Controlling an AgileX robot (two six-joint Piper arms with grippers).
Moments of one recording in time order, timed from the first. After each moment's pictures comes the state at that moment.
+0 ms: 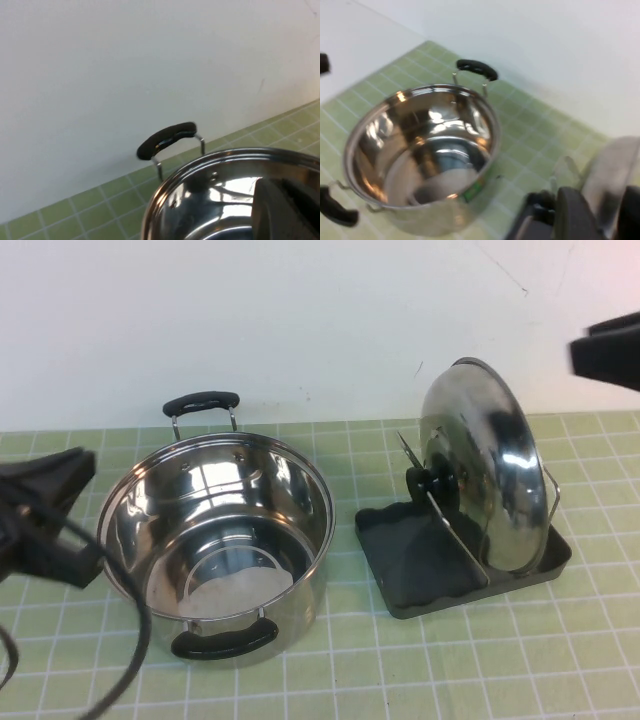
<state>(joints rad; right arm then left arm) 0.12 1.23 -1.18 0.93 0.87 -0.99 0.08 0.98 -0.51 1.19 -0.56 -1.01</state>
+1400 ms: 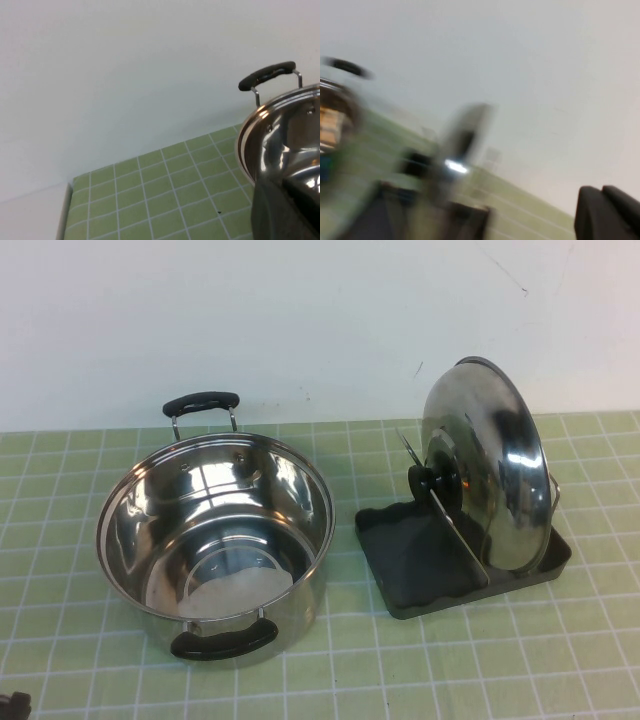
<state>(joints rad) 0.11 0.48 -0.47 0.87 0.32 -1.19 0.08 0.42 -0.21 1.35 -0.18 -1.11</state>
